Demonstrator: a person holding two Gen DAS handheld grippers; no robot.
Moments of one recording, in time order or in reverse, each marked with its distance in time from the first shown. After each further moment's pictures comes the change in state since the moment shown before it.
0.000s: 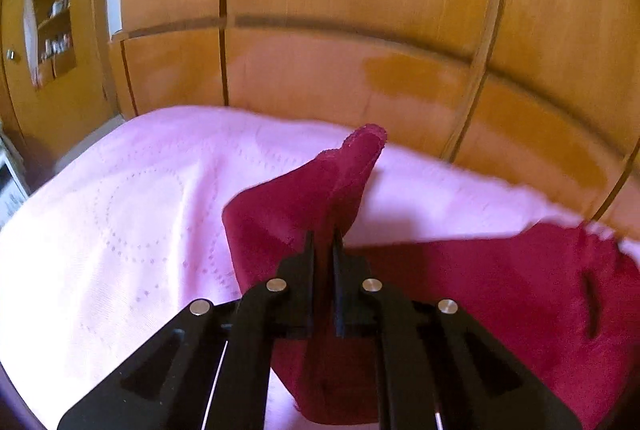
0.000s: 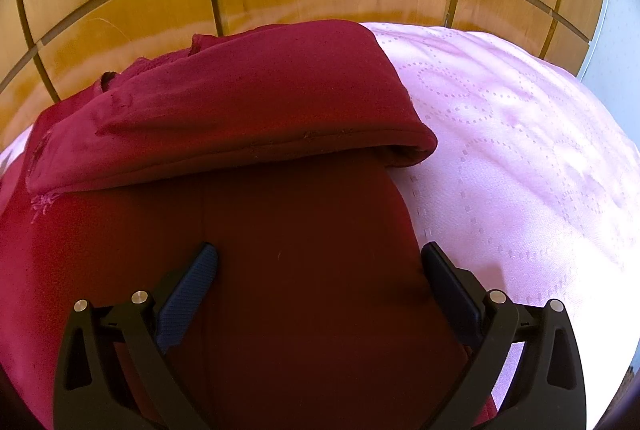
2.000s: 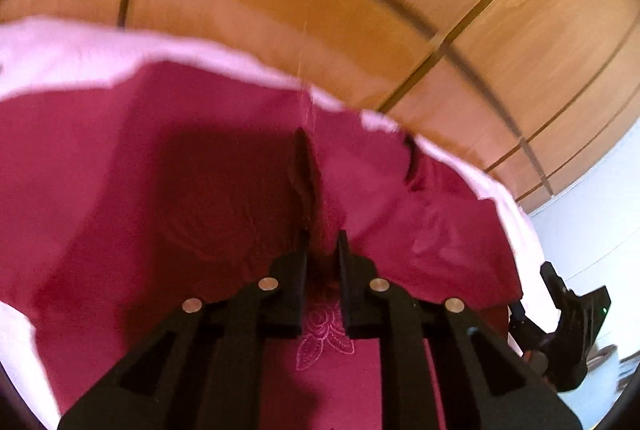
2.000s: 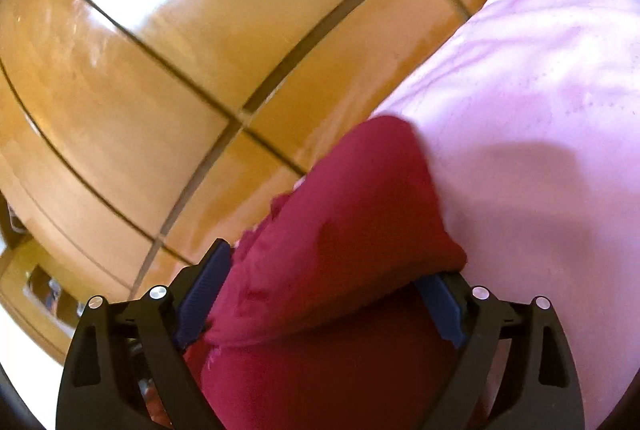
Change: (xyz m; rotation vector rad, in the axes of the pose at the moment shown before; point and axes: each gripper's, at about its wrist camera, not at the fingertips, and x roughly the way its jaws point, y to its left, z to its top) left arm -0.008 -0.243 -0.086 0.037 0.315 -0.612; right arm 0.010 -0.087 0.033 0.523 -0.278 0.647
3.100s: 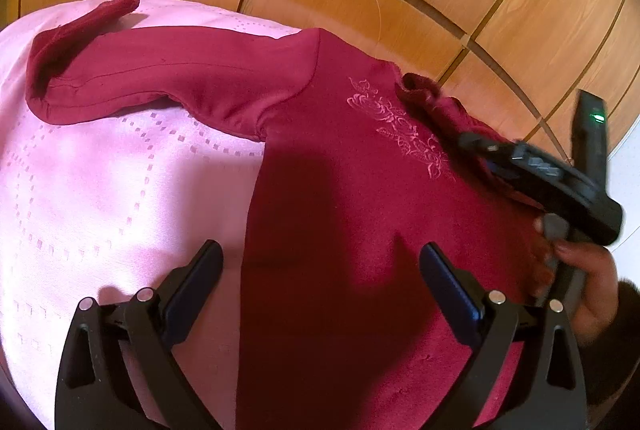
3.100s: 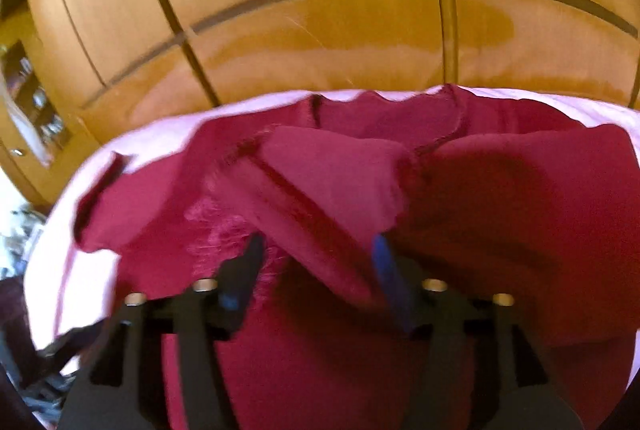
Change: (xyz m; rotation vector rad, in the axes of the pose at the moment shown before) left arm -0.095 0.073 -0.109 0.006 -0.047 0.148; right arm 0.093 0.147 -0.086 -0.604 0.415 -0.081
